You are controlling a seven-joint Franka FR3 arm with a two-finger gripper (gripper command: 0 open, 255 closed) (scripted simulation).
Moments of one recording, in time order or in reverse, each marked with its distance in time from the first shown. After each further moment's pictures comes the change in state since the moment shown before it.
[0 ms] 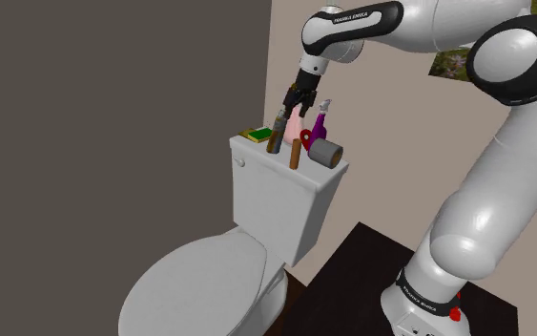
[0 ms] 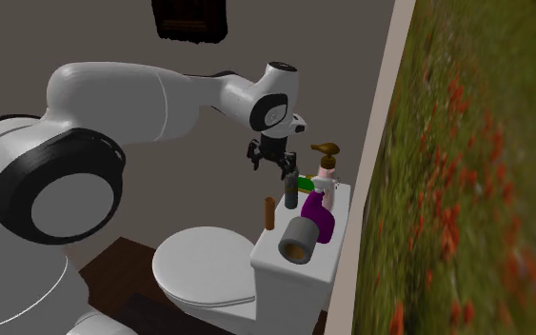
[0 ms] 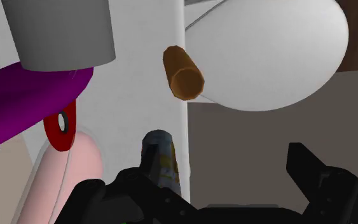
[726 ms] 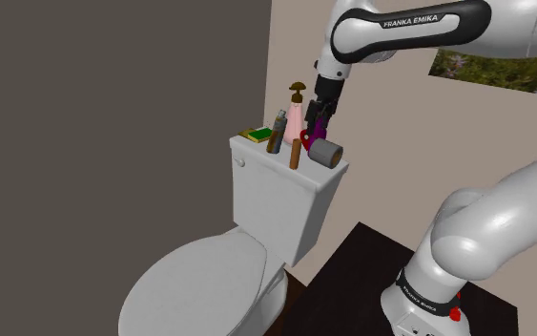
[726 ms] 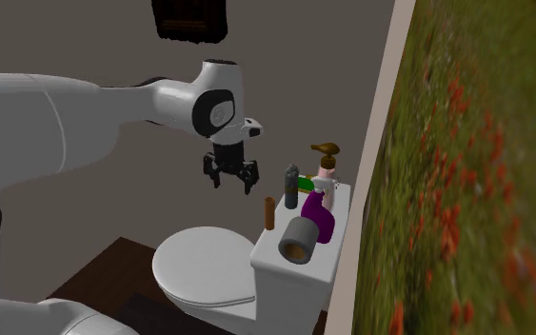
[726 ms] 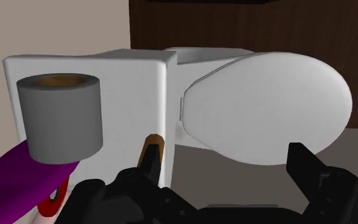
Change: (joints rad) arm 0.018 -0.402 0.132 -0.352 -0.212 -0.090 0.138
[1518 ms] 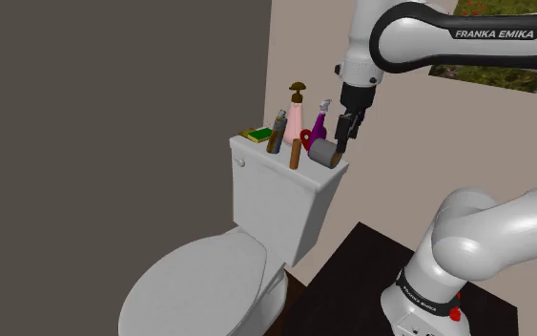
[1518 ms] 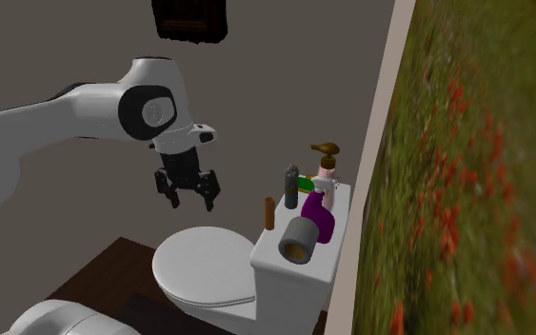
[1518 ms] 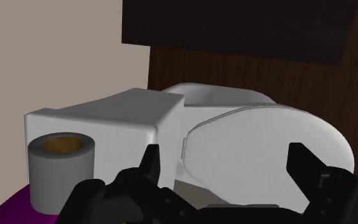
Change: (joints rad) arm 0.022 -0.329 0.136 -0.190 -0.067 -0.214 0.069
